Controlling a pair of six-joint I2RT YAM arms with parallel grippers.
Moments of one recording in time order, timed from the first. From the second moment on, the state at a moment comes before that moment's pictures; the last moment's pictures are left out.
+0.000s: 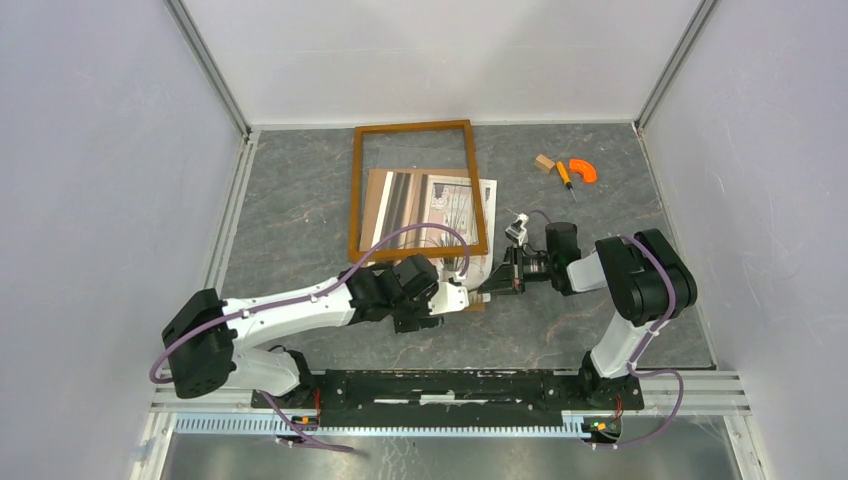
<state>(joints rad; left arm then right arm) -1.06 1.32 0.83 -0.51 -0.09 0.46 0.21 1.76 0.45 0.64 -1.22 0.78</state>
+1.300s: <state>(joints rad) -1.23 1.38 0.61 -0.07 -0.37 0.70 0.21 1.75 0.48 0.32 -1.23 0.64</state>
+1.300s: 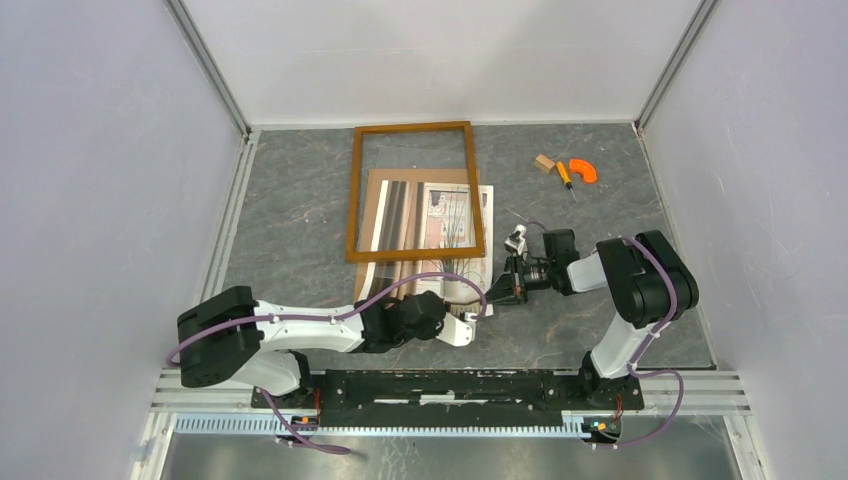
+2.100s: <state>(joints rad) -1.16 1.45 0.83 -0.38 -0.18 0.67 0.24 1.71 0.53 0.16 -1.23 0.49</state>
